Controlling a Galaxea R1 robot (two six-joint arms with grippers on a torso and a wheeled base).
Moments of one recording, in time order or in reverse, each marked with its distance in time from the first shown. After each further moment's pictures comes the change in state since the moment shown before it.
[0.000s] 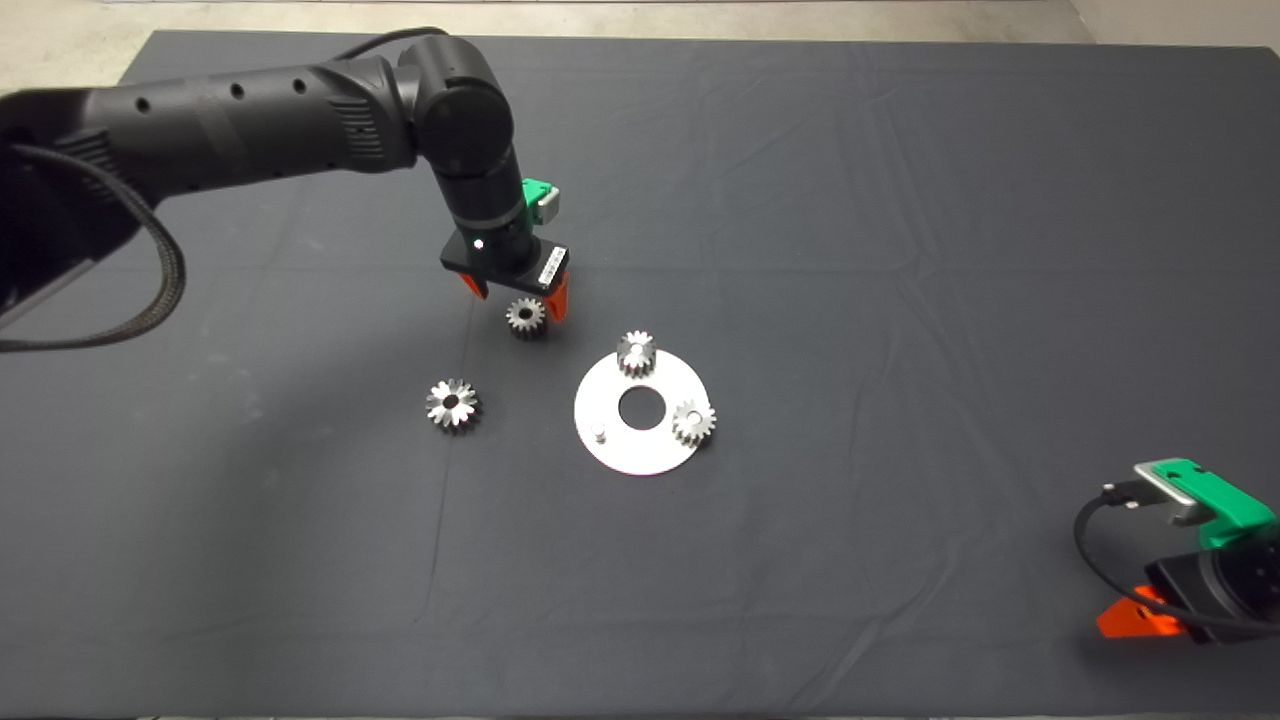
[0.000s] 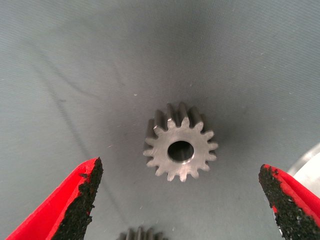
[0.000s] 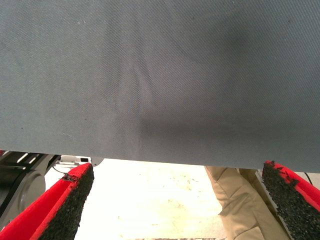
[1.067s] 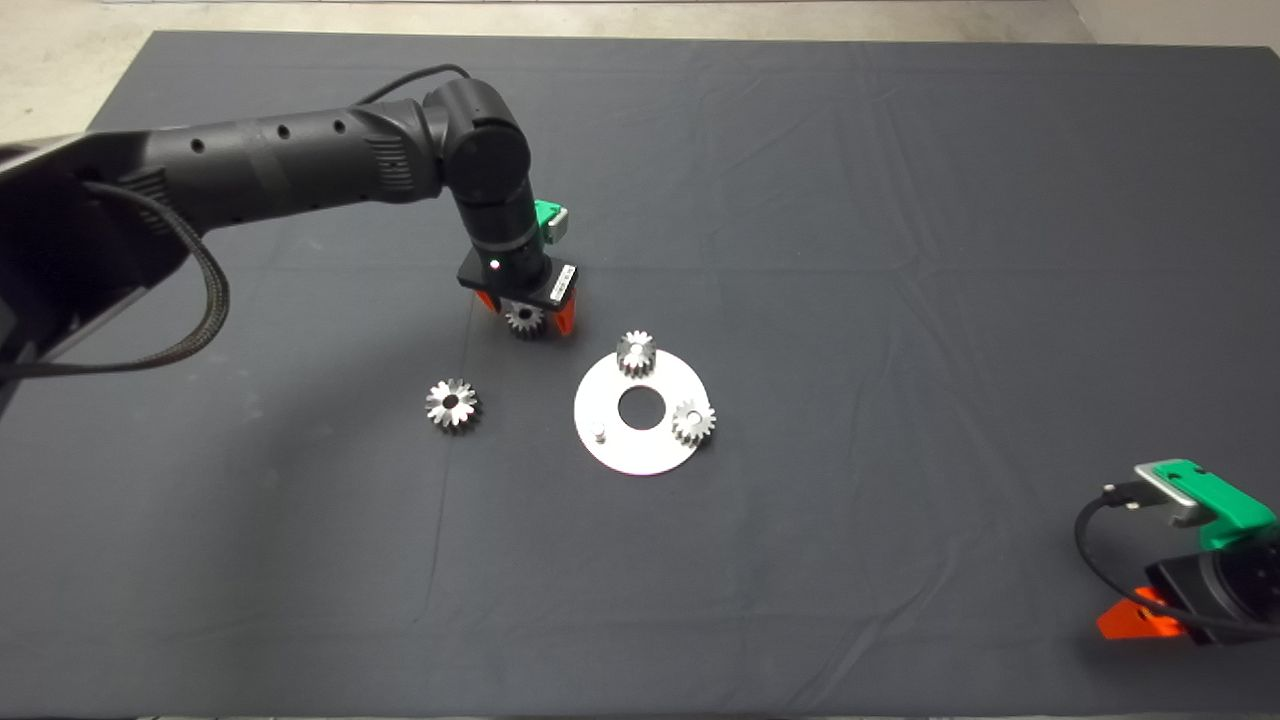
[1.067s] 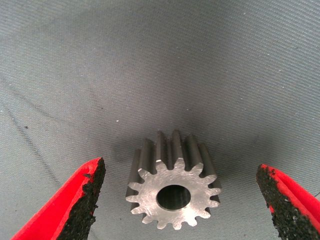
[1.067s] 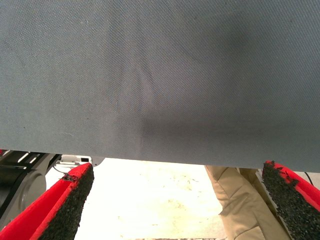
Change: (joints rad) left arm 0.041 0.045 -0.077 0.035 -0.031 0.026; right arm 0.000 0.000 0.004 0.000 0.000 0.004
